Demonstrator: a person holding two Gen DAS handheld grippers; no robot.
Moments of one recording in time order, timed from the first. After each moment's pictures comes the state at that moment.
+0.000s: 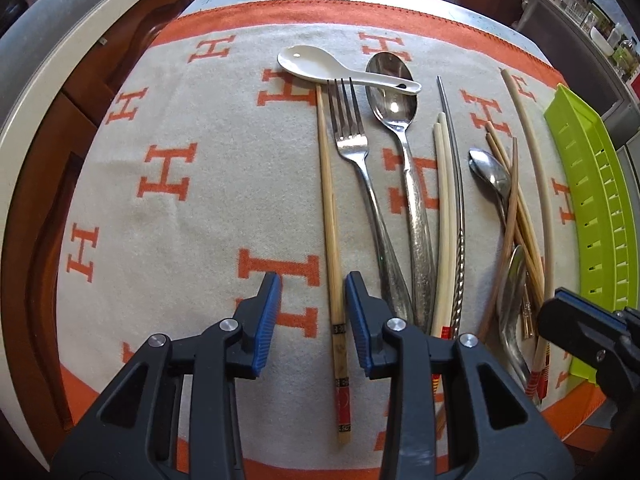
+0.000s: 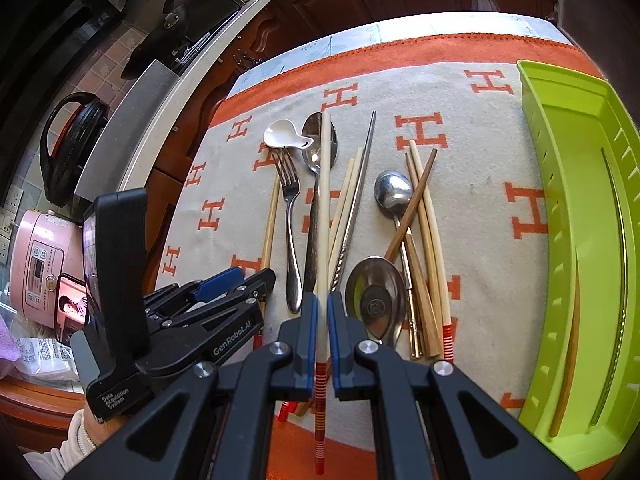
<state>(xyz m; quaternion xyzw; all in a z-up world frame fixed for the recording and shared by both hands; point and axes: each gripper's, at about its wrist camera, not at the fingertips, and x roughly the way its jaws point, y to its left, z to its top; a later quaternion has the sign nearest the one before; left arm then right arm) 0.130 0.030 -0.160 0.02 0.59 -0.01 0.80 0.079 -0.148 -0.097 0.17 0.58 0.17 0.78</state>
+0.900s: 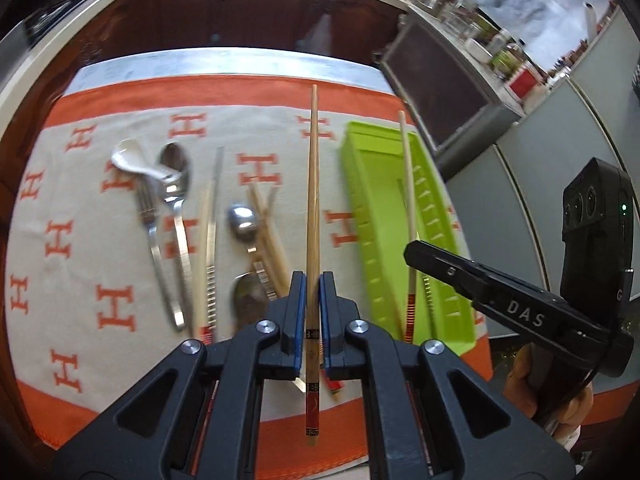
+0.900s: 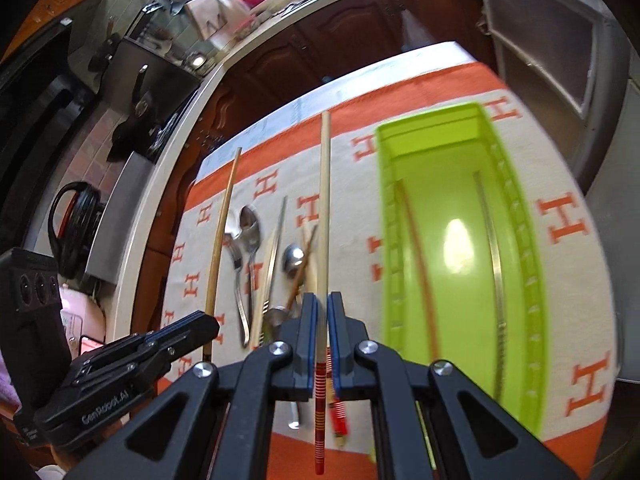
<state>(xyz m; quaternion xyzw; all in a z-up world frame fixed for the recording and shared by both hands) 0.101 -0.086 -0.049 -0.05 0.55 -0.20 0.81 0.063 -0.280 -0.055 0.24 0.51 0.09 0.82</state>
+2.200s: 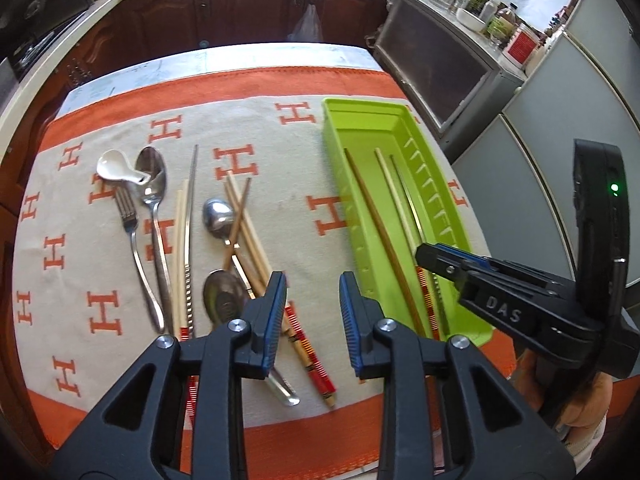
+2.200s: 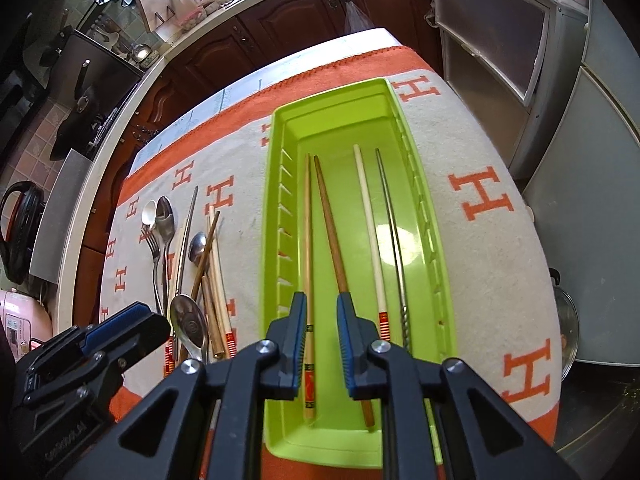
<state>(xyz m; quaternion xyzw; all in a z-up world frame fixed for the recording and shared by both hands) 0.078 -0.114 -0.064 0.02 0.54 -0.19 0.82 0.048 -0.303 -0.082 0.19 0.55 0.01 0.81</state>
